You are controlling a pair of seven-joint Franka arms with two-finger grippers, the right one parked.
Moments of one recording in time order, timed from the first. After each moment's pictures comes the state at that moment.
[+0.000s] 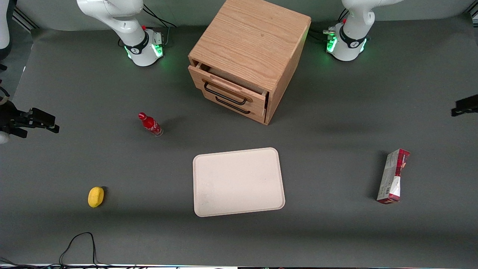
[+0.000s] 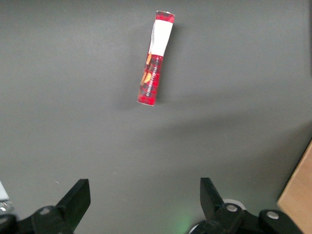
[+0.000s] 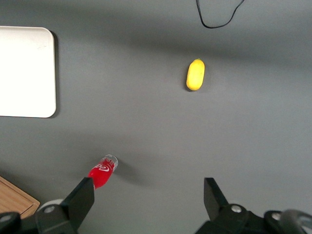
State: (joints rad) arm 0.17 0.27 0.01 -1.26 0.03 1.38 0.39
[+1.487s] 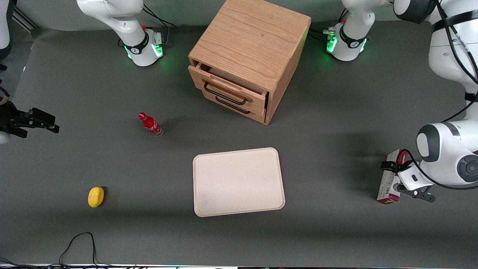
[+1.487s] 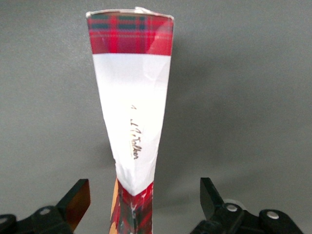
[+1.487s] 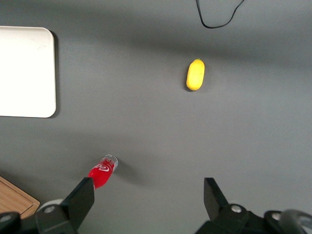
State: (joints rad) arm 0.11 0.67 0.00 -1.57 0.04 2.08 0.42
